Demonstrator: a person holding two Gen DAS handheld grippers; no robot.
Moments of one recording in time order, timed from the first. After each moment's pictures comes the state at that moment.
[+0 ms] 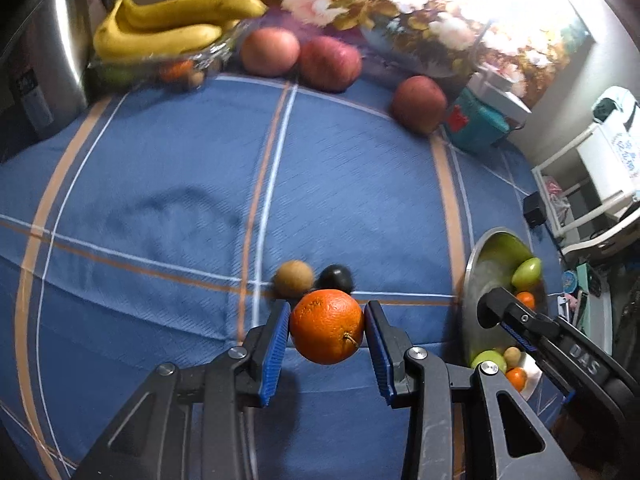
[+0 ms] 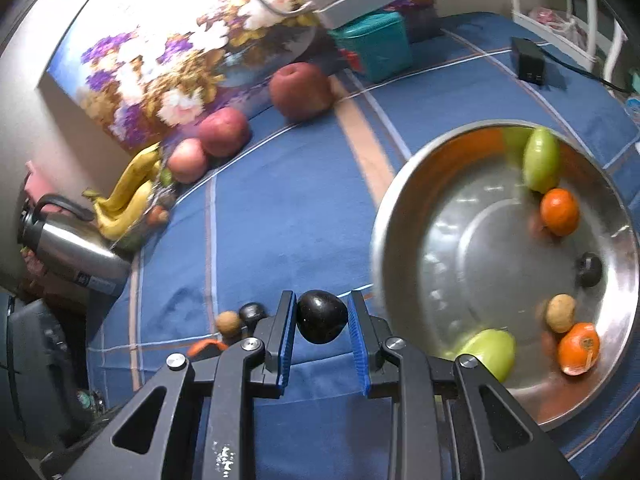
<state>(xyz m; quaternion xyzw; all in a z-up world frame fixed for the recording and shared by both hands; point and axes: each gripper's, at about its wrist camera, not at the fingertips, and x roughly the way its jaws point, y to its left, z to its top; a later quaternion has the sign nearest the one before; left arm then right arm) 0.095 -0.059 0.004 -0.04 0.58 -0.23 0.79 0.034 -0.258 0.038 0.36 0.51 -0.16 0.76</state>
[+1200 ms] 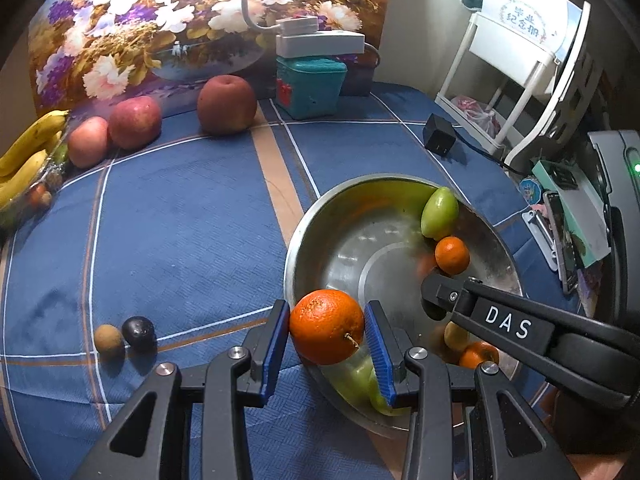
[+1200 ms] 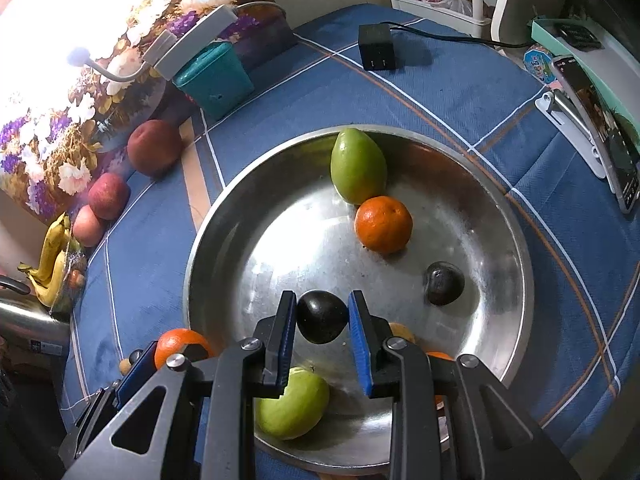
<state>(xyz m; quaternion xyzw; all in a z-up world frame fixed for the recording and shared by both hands) 0.030 -0.195 0.001 0.11 0.48 -0.36 0.79 -0.020 -0.339 0.021 0.38 0.52 -0.29 0.71</state>
